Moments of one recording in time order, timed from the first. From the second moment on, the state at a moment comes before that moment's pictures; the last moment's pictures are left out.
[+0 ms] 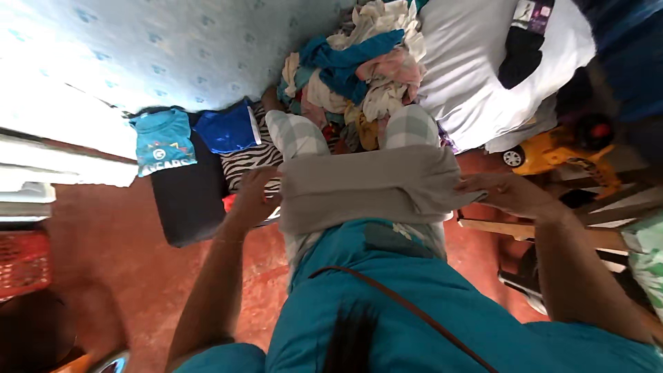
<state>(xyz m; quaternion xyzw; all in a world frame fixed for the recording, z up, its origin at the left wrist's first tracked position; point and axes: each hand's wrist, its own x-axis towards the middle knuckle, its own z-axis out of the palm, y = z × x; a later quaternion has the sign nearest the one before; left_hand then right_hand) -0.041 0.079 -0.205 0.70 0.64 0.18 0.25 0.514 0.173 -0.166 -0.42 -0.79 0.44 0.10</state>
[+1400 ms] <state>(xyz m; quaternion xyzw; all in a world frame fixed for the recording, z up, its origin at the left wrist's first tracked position) -0.019 0.122 -0.270 0.49 0.74 0.33 0.32 0.466 0.232 -0.270 -0.67 -0.35 0.58 0.29</state>
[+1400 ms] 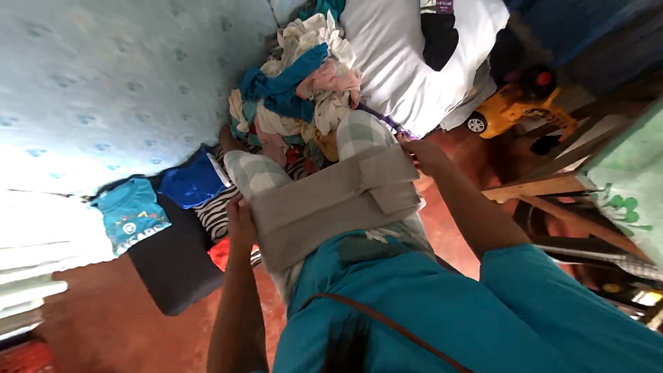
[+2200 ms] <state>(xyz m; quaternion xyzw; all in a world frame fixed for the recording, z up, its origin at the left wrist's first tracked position) -0.040 0.097 -0.288 0.39 0.75 0.41 0.32 0.468 0.230 -0.272 -0.57 -0.50 0.39 0.53</state>
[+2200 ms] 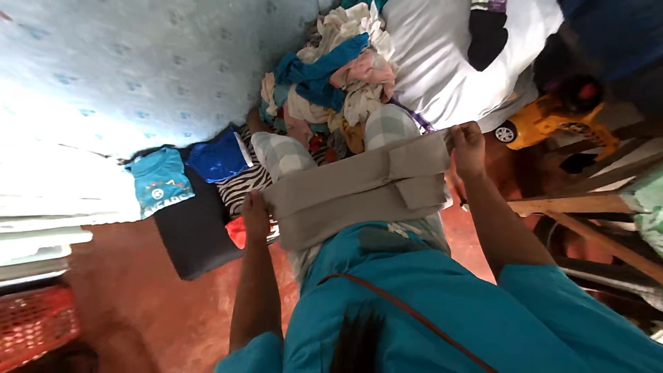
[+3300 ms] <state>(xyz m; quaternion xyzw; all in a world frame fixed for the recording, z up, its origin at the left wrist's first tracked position) -0.081 0.097 -0.228 0.48 0.69 0.33 0.44 0.389 0.200 -0.226 -0.54 -0.78 0.20 0.23</state>
